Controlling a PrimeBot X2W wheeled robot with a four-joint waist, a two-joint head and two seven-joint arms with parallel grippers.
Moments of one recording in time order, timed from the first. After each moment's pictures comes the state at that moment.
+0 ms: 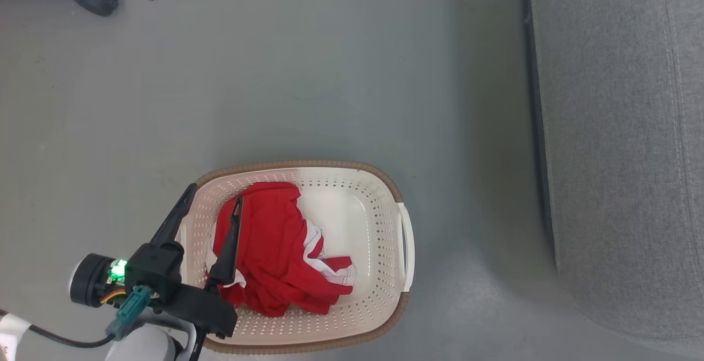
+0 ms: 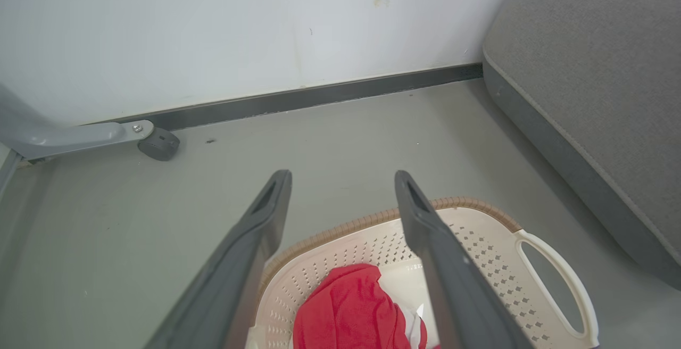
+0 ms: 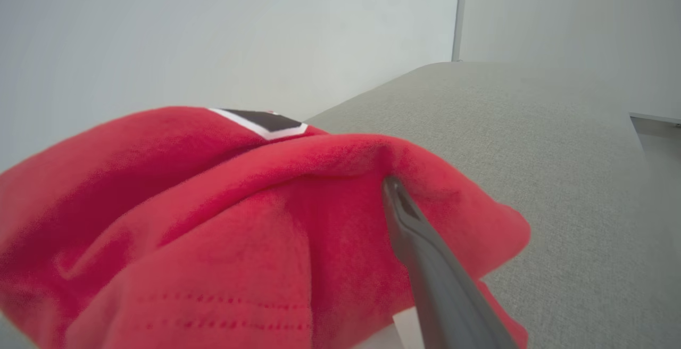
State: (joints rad) left arm -0.38 0.35 -0.48 0.24 -0.43 0.11 -0.25; right arm -0.73 -0.43 -0.56 0.64 0.46 -0.11 -0.26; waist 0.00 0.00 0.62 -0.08
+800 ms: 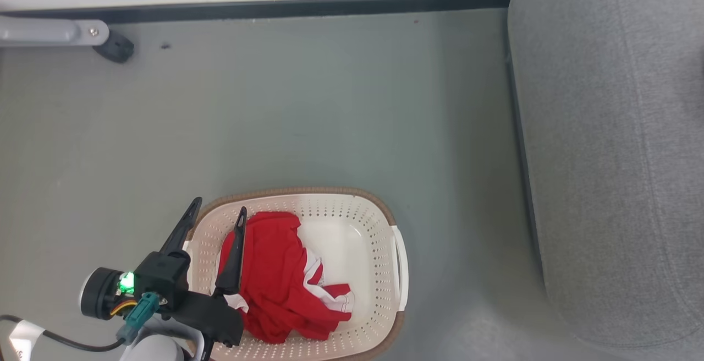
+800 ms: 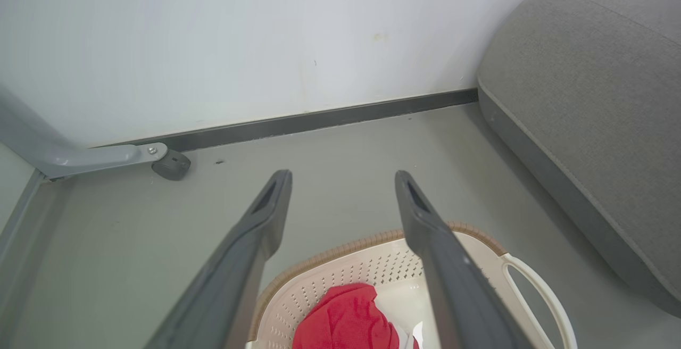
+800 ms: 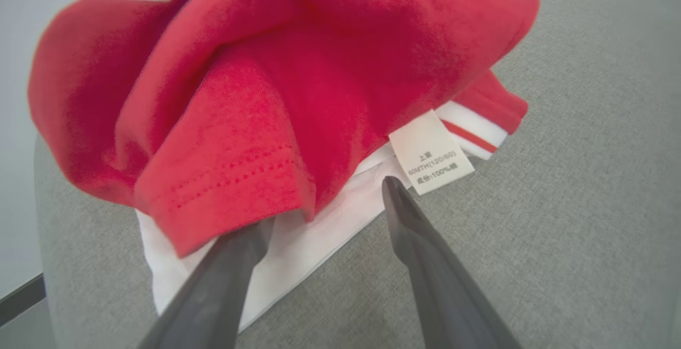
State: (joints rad) left arm -0.36 0.31 -0.47 0.29 -0.43 0.11 -0.25; right arm -0.57 -0.32 -0.45 0.75 0.40 -0.03 -0.19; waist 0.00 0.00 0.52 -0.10
